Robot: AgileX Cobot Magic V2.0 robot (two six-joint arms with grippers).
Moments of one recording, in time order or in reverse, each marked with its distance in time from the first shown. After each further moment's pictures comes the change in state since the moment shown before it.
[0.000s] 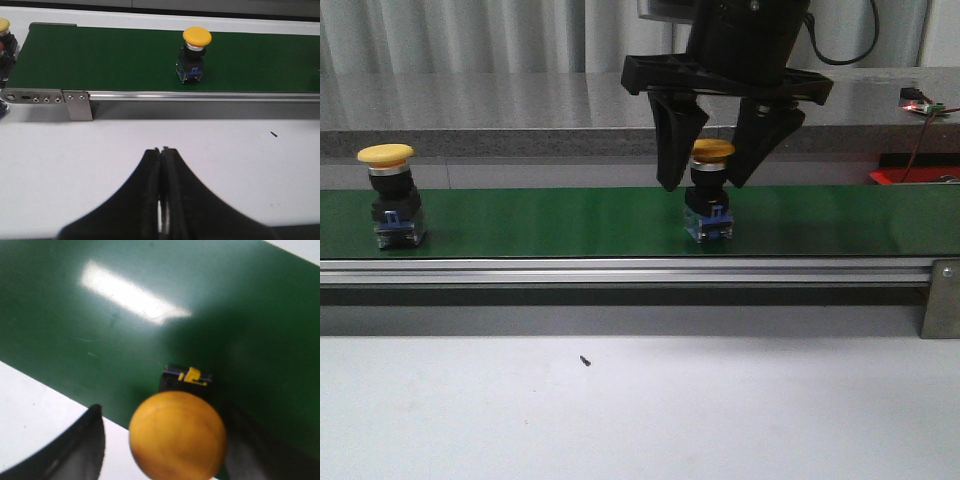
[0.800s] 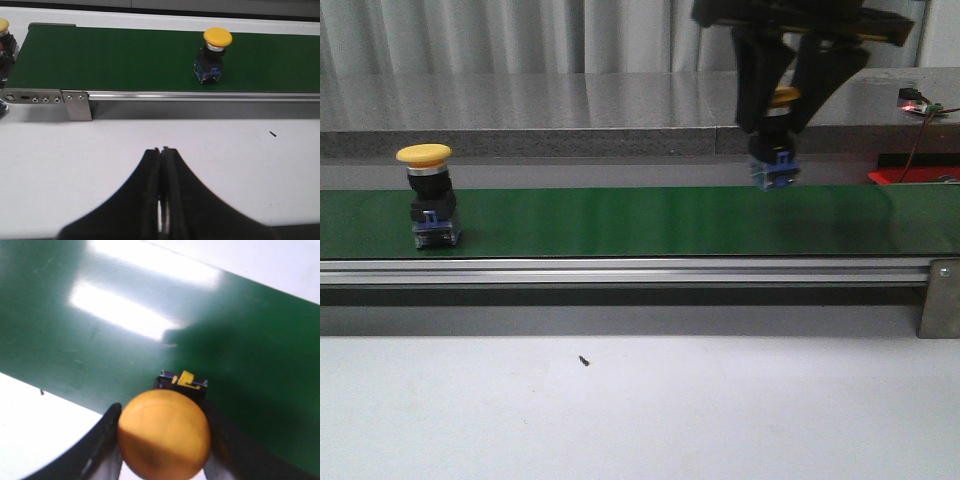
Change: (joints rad) left arm 0.000 0.000 0.000 -0.002 0.000 0.000; right arm -0.119 -0.112 0.000 -0.034 0.074 0.007
